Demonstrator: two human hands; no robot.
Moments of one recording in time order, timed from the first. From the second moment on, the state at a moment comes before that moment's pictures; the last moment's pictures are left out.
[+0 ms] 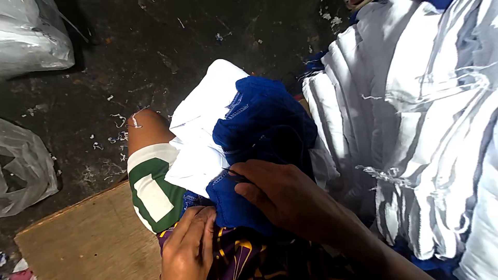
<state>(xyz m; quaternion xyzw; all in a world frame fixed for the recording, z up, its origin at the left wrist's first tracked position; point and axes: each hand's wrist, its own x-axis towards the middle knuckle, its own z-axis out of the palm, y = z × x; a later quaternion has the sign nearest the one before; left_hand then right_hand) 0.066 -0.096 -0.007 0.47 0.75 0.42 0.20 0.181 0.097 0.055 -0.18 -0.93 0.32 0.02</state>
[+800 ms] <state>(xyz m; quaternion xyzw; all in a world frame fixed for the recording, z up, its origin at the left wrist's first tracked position) -0.030 -0.113 -0.003 0.27 0.75 0.58 0.20 0.178 0.100 0.051 -0.18 -0.92 0.34 0.02</state>
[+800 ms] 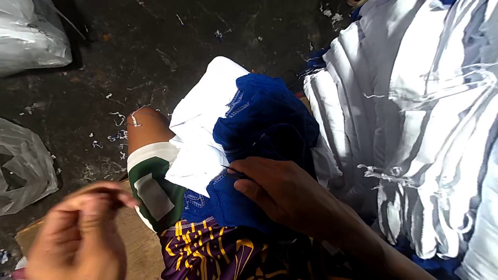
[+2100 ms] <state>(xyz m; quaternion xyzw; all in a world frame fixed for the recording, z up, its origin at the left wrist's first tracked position) 0.038 -0.094 -0.007 0.41 0.76 0.40 0.31 0.177 0.100 0.052 -0.18 -0.92 0.35 0.02</state>
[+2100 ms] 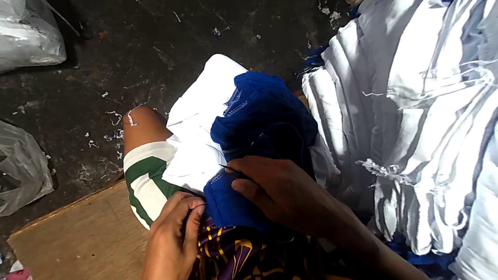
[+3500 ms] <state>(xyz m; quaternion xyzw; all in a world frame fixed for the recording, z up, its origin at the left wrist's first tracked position) 0.034 -0.086 -0.003 0.44 0.77 0.38 0.26 0.174 0.088 0.052 -0.11 -0.95 0.28 -0.03</state>
